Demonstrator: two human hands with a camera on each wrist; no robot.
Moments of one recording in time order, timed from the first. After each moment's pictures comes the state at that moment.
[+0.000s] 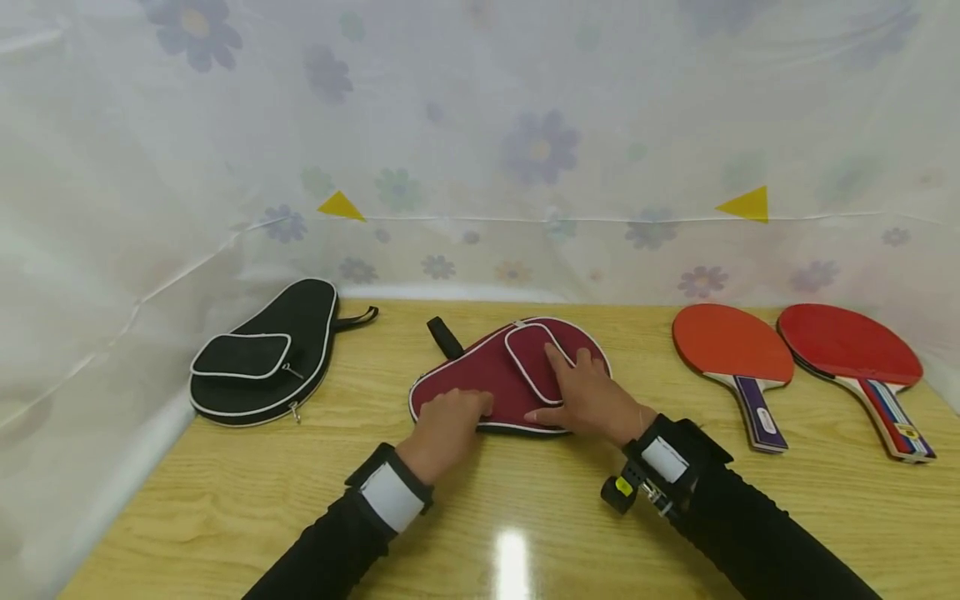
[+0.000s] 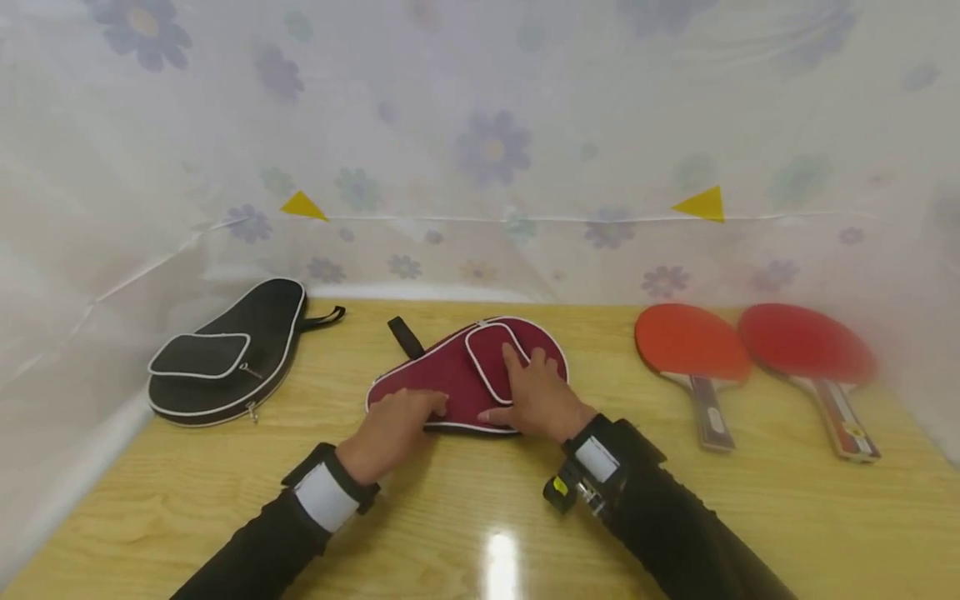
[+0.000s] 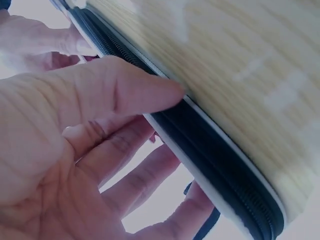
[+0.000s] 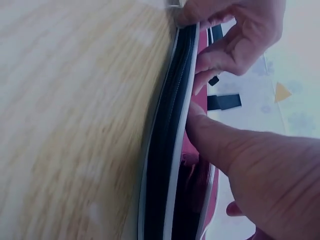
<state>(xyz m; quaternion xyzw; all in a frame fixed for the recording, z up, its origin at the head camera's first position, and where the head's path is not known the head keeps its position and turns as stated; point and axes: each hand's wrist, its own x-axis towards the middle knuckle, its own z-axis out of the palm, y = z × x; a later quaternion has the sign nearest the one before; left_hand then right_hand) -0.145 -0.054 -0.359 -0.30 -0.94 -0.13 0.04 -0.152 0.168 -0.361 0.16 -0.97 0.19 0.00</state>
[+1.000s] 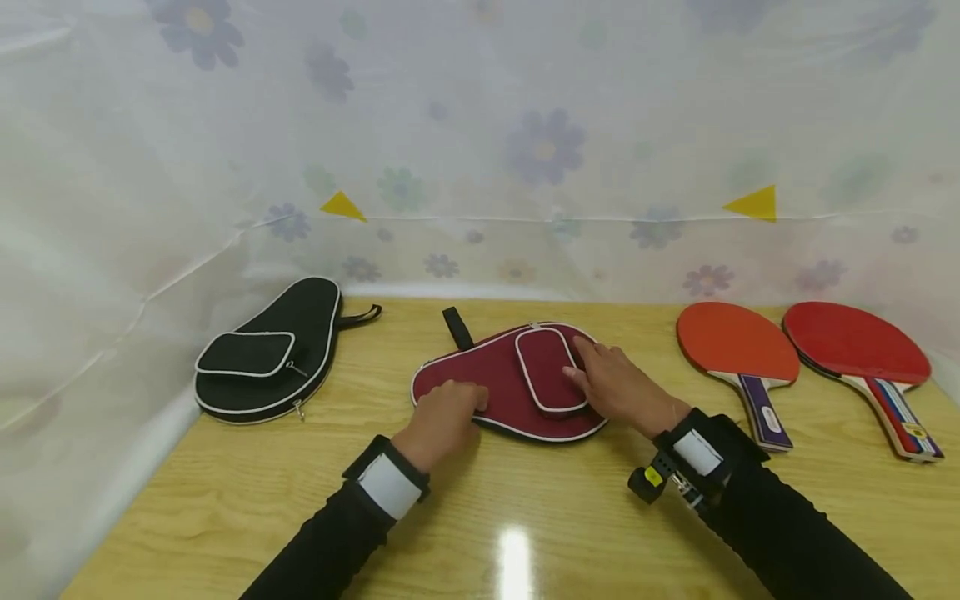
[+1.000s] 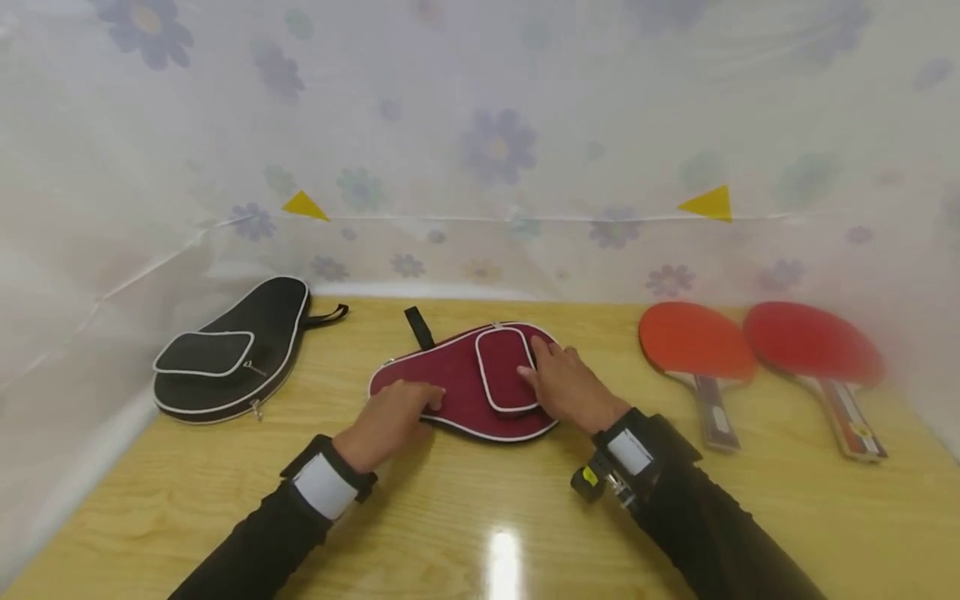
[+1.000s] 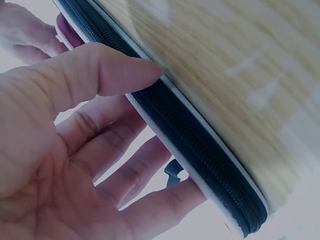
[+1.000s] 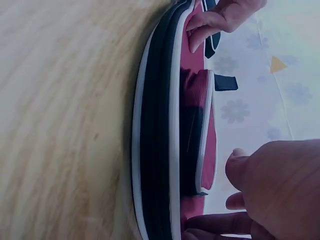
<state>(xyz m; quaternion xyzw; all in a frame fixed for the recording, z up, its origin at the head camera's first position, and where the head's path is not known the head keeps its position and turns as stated) -0.158 -0.064 -0.363 -0.29 -0.94 -0.16 0.01 -0.158 0.198 -0.361 0.18 -0.95 0.24 0.03</state>
